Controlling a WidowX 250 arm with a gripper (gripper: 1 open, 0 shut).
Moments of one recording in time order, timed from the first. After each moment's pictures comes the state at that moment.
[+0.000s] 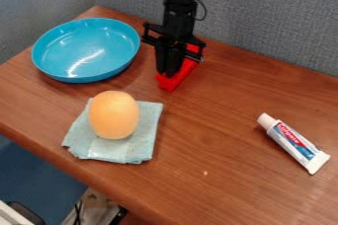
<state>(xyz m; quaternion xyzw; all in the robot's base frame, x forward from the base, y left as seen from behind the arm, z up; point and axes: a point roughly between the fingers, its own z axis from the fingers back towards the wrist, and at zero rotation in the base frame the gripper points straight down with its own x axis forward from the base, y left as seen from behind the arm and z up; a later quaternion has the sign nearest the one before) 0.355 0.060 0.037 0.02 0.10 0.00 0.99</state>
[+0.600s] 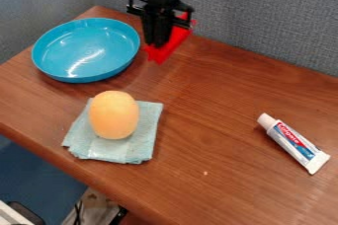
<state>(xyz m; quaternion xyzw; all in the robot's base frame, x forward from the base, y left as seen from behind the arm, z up) 0.353 0.085 0.092 0.01 0.05 0.02 1.00</state>
